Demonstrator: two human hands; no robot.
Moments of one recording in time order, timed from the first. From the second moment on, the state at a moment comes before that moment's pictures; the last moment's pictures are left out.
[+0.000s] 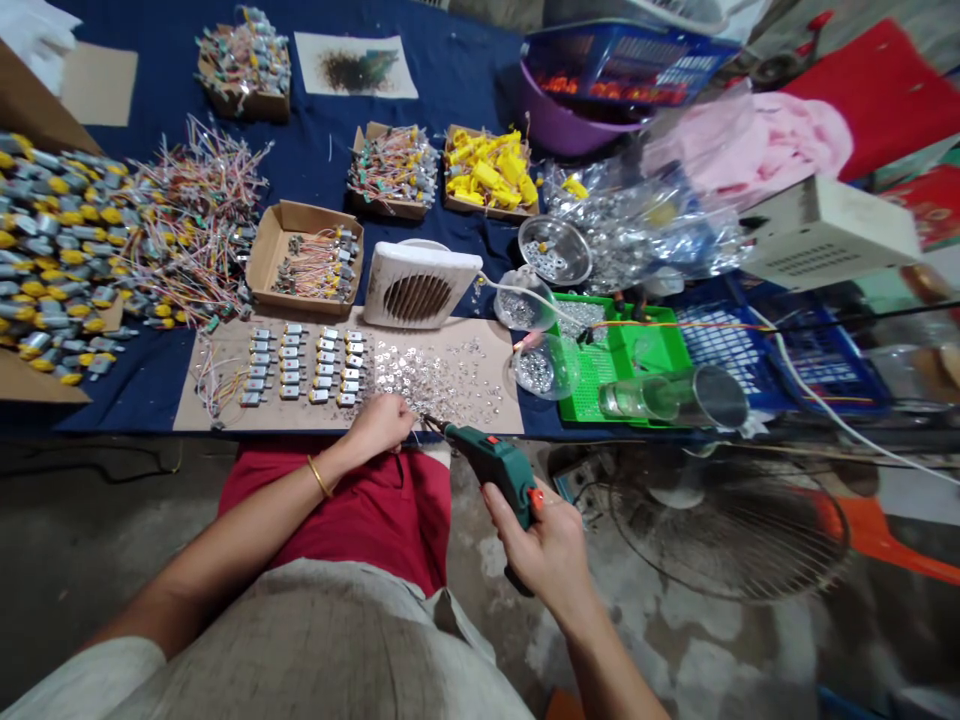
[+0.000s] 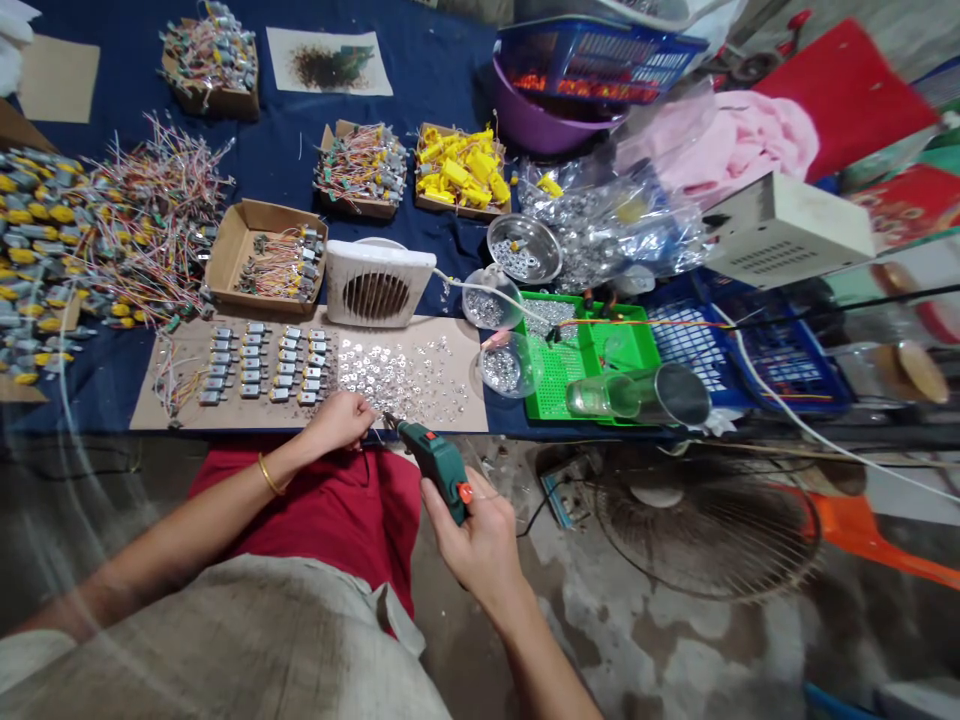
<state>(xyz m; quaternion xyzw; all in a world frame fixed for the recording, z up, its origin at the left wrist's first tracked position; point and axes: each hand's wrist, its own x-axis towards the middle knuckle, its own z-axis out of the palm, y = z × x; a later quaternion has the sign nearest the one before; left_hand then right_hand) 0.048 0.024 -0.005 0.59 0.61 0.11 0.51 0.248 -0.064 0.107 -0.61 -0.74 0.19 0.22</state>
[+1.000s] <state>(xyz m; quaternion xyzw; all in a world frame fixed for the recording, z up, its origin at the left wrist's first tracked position) 0.048 0.025 -0.005 0.59 0.61 0.11 0.52 0.246 -0.058 0.109 -0.58 -0.76 0.19 0.23</state>
